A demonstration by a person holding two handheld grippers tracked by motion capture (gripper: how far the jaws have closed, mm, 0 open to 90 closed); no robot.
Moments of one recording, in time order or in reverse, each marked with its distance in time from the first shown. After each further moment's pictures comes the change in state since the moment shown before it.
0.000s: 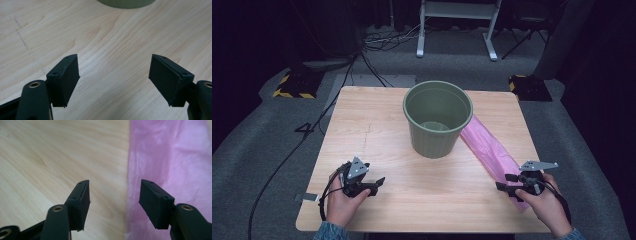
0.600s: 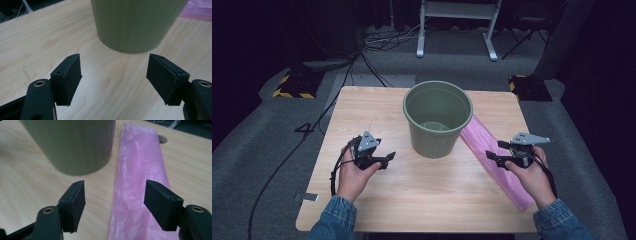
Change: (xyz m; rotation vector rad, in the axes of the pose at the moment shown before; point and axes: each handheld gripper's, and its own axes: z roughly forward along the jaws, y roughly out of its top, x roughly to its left) left arm 0.026 0.066 0.032 -0.102 -0.020 0.013; right arm -0.008 0.077 0.024 -0.209 -0.066 -0.139
